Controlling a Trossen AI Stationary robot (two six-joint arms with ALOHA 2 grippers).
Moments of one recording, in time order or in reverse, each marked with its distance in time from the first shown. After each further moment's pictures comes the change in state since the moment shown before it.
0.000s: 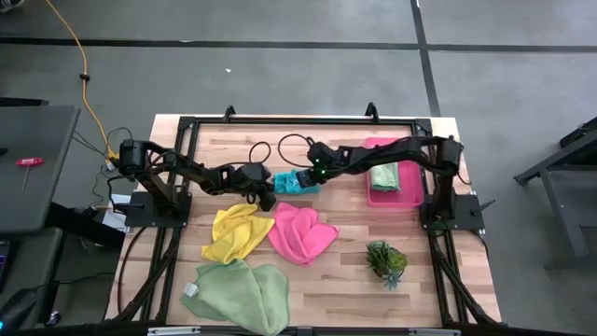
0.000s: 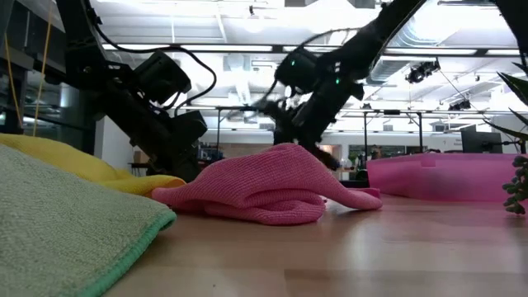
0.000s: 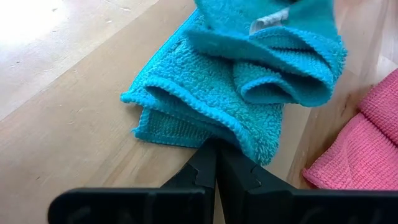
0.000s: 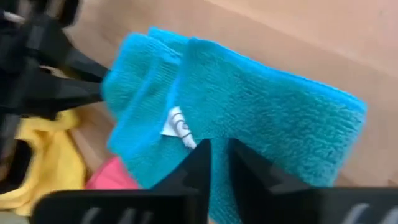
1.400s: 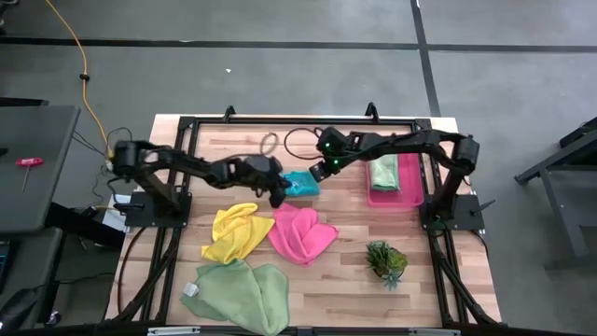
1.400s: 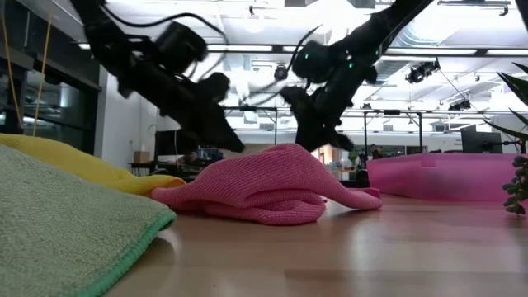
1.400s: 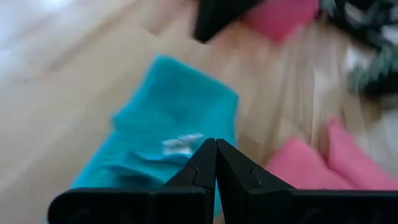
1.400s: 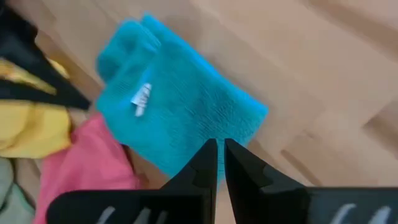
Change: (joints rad) left arm -0.007 -0.052 0.177 -0.079 0.127 0.053; right arm -0.105 -0.134 0.000 -0.242 -0.093 -0.274
